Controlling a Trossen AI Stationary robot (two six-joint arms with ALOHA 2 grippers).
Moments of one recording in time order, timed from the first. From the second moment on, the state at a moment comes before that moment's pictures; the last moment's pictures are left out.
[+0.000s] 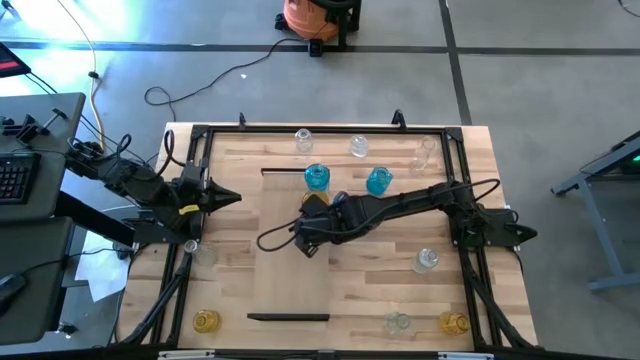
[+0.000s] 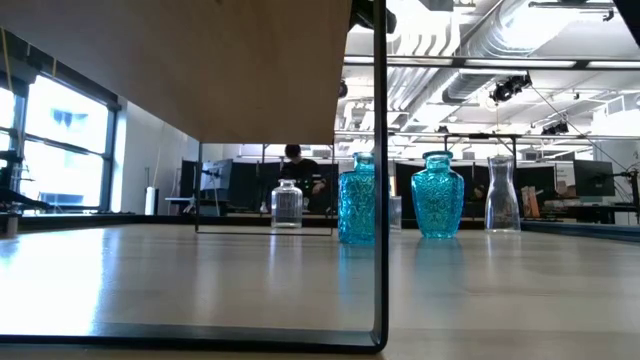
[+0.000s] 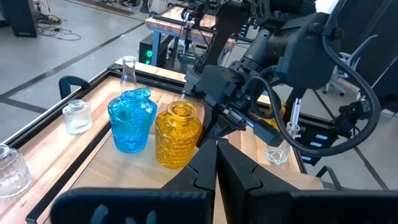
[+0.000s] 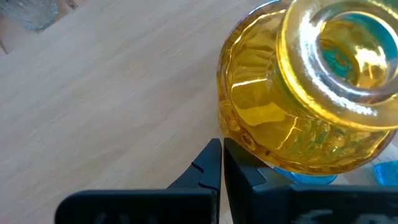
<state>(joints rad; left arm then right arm) -0.49 0.63 0.92 -0.56 -0.56 -0.36 0.23 2.13 2.16 -1.22 0.42 0.85</state>
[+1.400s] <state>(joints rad) -0.47 0.54 0.92 -0.64 -0.84 -0.34 0.37 1.99 2.36 -1.44 0.61 1.10</state>
